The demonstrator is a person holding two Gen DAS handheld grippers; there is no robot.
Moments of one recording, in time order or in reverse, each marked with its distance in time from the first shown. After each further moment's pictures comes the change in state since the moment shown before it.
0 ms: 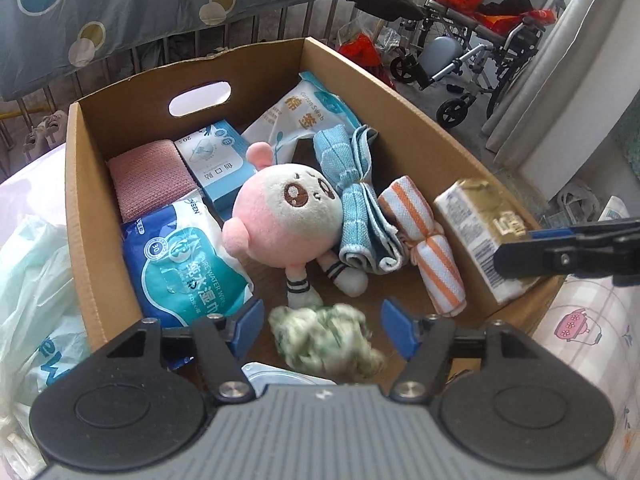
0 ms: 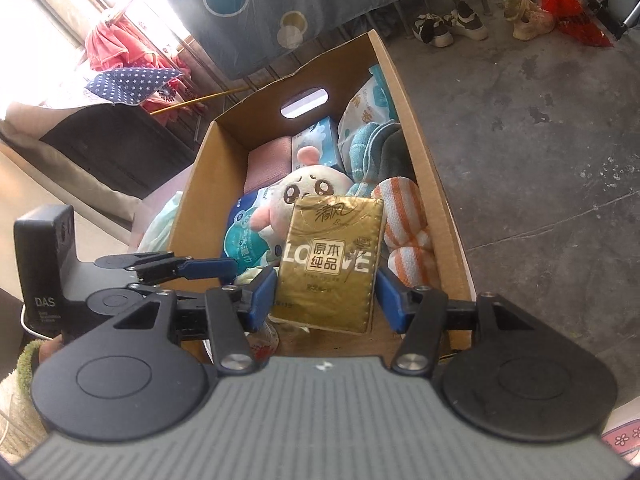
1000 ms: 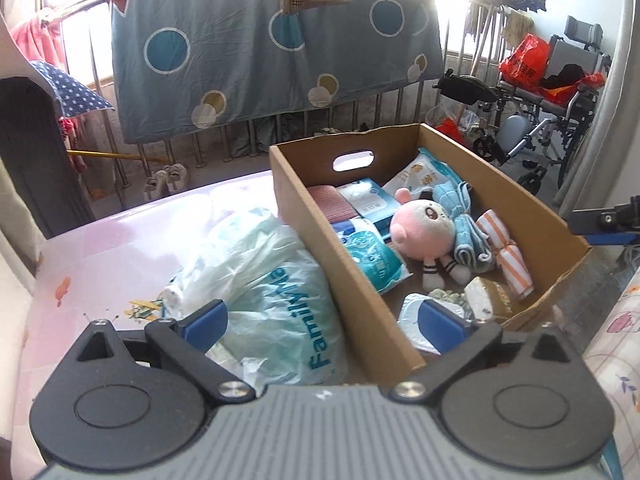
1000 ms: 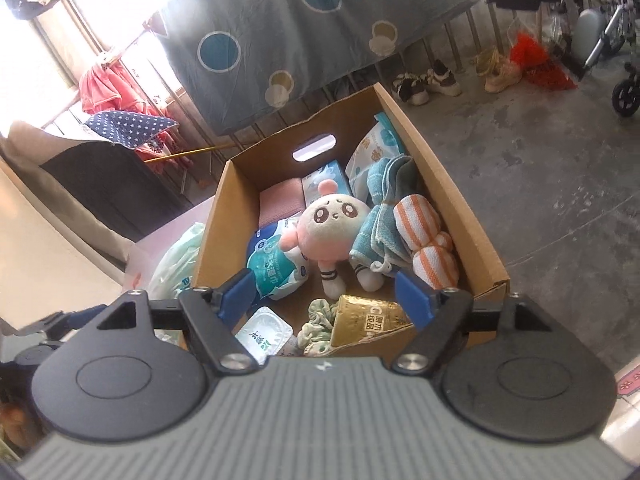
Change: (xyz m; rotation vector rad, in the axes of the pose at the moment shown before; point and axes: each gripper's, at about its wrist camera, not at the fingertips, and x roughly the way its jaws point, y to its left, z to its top) left arm -0.149 0.049 -0.106 -0.059 -0.274 0.305; right arm -0.047 0.065 -0.060 -0.018 -0.237 -0.109
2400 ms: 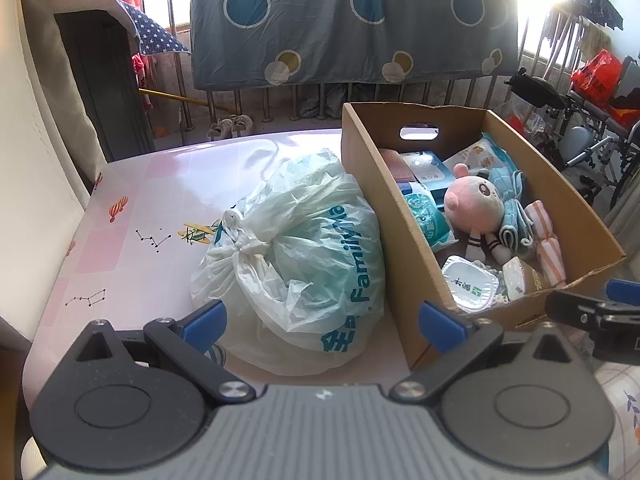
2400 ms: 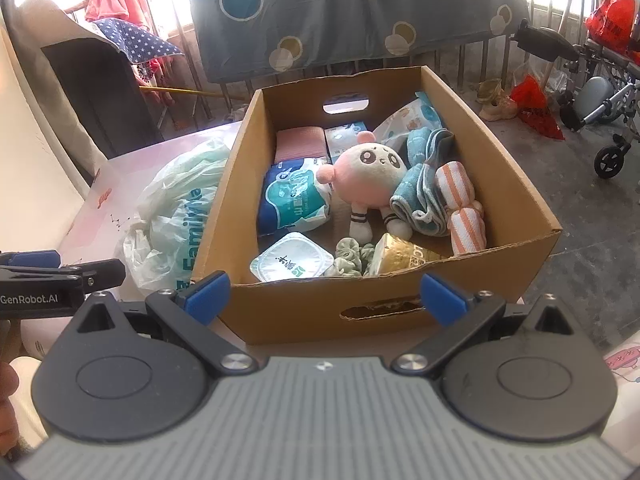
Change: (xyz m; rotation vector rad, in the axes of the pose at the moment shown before) left arm -0.021 0.005 -0.027 -0.186 0.102 0.145; right arm 0.023 0.090 -0.060 -0.247 0.067 -0.145
